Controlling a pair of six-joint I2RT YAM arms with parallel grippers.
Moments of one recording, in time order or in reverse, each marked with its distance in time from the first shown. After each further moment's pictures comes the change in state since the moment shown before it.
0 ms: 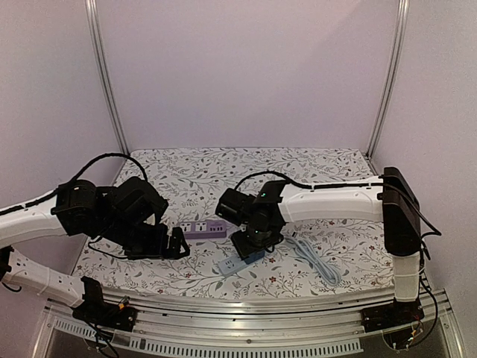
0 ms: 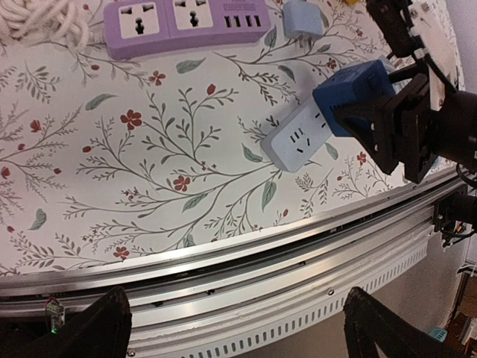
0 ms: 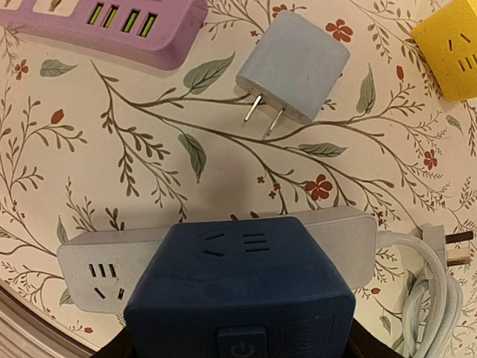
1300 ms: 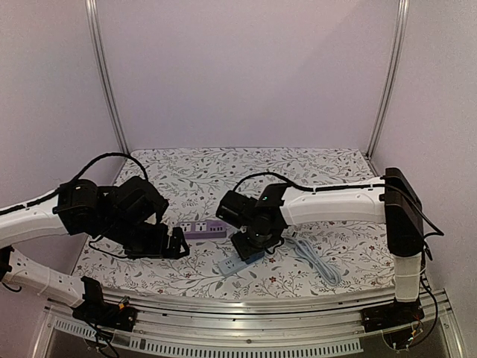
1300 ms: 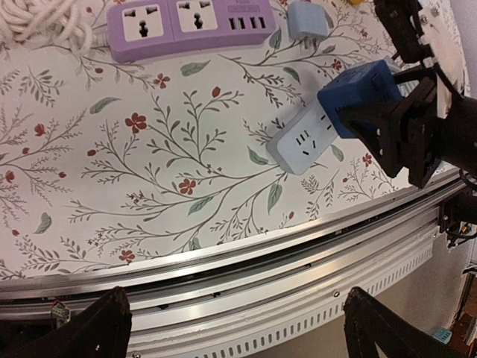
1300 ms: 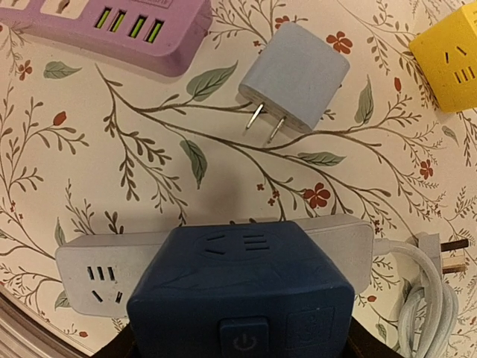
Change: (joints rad) left arm 0.011 0.008 0.000 -0.003 -0.003 0.021; right arm 0.010 -0.001 -0.038 0.043 0.032 -0.029
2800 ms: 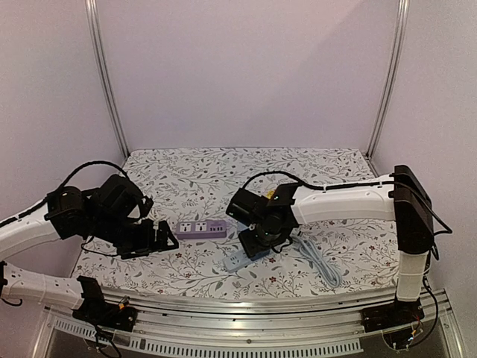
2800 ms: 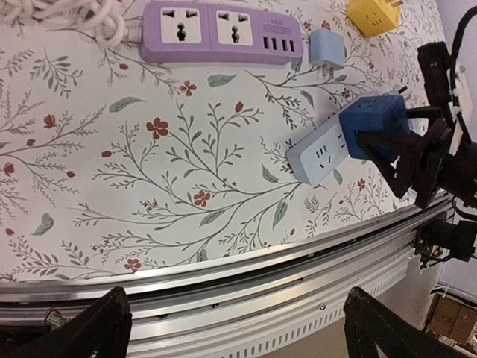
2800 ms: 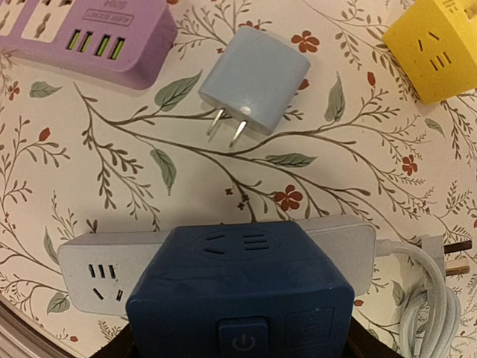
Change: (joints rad) left arm 0.183 -0.143 -0.135 0.073 0.112 0.023; right arm -0.024 -0.073 -0.101 0.080 0.011 0.014
